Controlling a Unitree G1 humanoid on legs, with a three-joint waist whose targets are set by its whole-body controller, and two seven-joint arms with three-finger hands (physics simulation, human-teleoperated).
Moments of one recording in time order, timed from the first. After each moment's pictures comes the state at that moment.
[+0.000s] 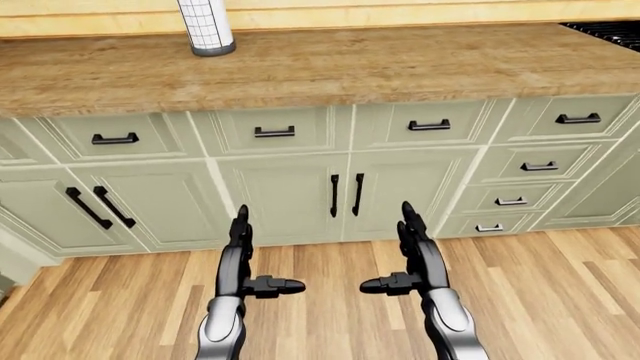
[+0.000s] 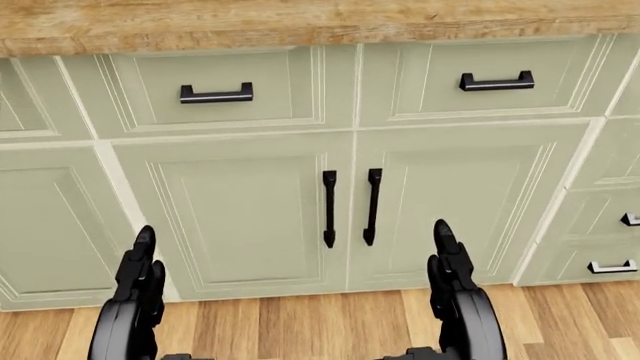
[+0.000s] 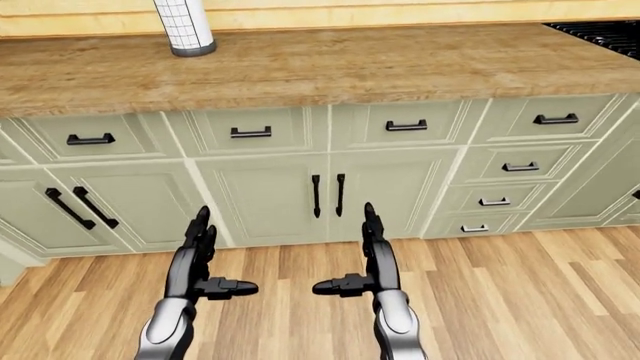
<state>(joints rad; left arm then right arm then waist) 0.03 0.02 0.04 0.08 0.02 0.01 -0.03 0.03 -0.01 -0.01 0.06 -0.01 0.05 0.06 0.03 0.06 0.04</state>
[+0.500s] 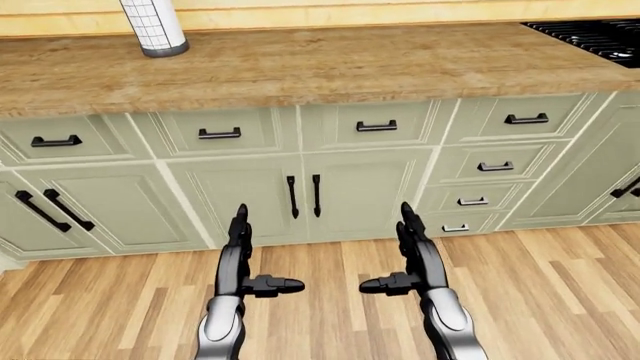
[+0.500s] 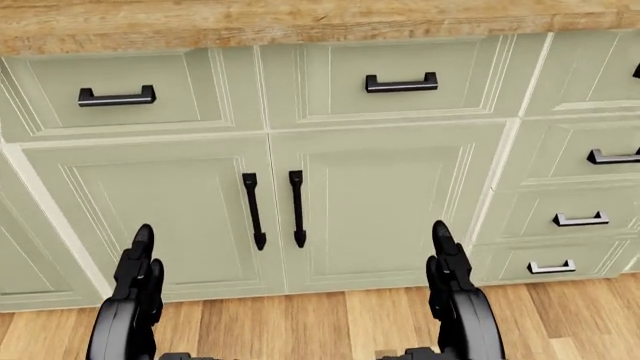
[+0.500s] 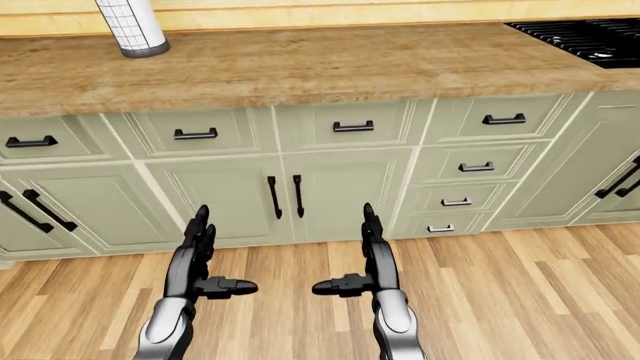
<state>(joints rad) 0.02 0.02 0.04 0.07 0.02 0.01 -0.03 0.02 -0.01 -0.01 0.07 -0.01 0.05 0.06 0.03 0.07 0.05</state>
